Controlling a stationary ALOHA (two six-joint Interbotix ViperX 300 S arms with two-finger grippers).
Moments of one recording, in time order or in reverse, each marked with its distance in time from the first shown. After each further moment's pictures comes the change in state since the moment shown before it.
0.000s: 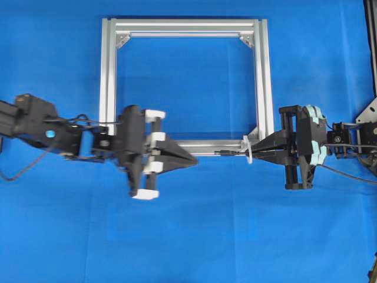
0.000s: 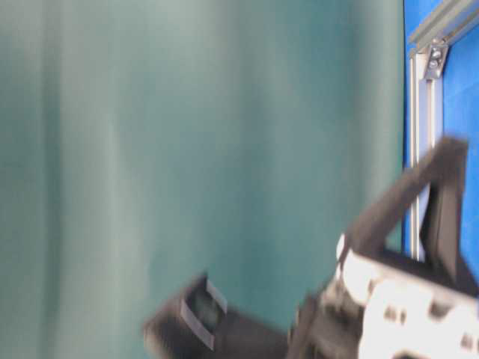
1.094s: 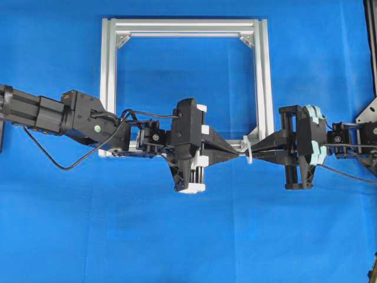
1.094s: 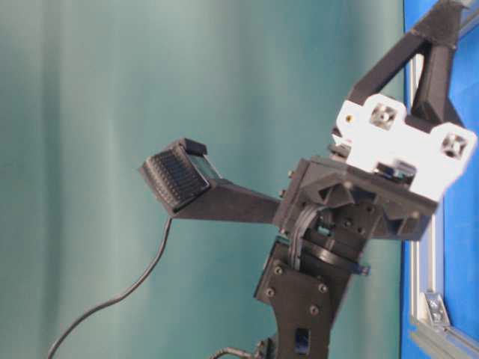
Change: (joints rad) left arm 0.046 0.129 -0.270 0.000 0.199 0.008; right arm 0.000 -0.002 0.000 -0.002 0.002 0.000
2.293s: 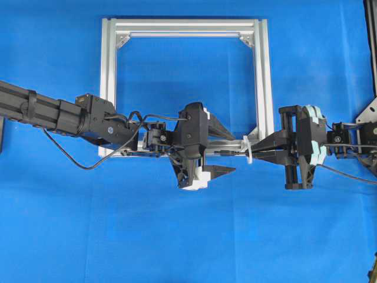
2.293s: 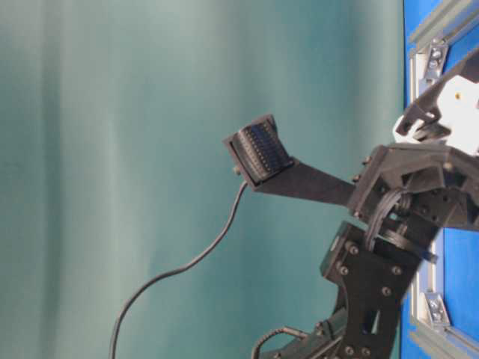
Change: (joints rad) left arm 0.018 0.104 -0.023 0.000 0.003 0.000; right arm 0.000 0.000 0.000 0.002 0.000 0.000
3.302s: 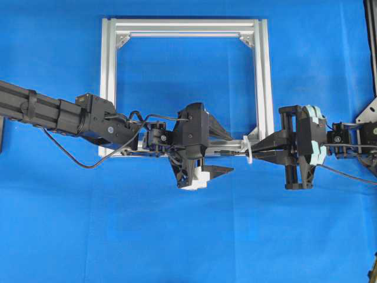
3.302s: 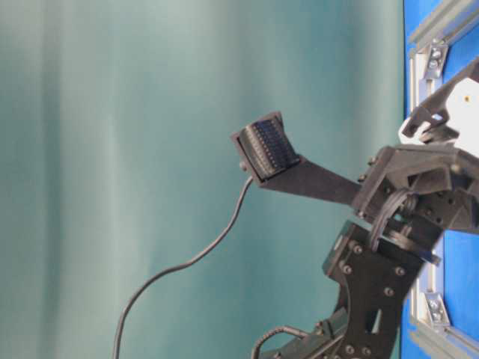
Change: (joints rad) left arm 0.002 0.000 -0.002 0.000 0.032 0.000; right arm -0.002 0.000 -0.002 -0.002 0.000 -0.002
